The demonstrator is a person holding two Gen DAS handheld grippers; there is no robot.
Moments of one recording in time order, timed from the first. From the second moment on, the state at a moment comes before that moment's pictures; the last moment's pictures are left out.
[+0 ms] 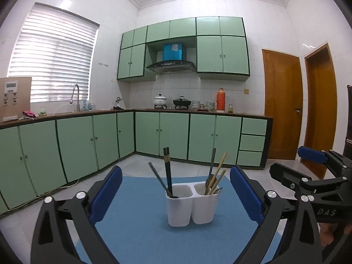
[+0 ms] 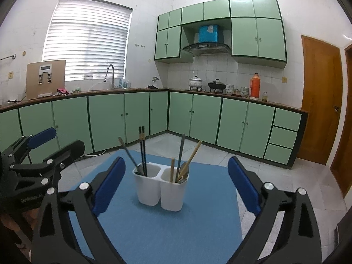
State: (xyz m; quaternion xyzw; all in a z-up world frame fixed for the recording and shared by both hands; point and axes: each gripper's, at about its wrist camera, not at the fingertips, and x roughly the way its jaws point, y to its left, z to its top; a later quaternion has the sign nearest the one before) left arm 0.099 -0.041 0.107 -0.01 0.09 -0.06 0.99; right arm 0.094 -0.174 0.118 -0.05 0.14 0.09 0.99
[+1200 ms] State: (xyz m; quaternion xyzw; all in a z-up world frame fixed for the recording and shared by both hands) left arm 0.039 -0.024 0.111 0.00 0.08 -0.04 1.00; right arm 0.035 -0.182 0.115 -0.02 0.13 0.07 0.99
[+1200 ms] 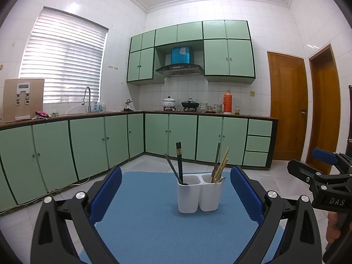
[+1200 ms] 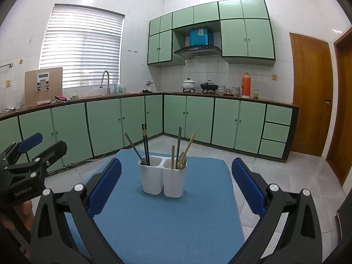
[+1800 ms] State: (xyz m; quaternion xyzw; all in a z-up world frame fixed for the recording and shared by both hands) left arm 0.038 -0.022 0.110 0.00 0.08 -0.04 1.00; right arm 0.033 -0.183 0.115 -0.03 0.13 0.07 0.99
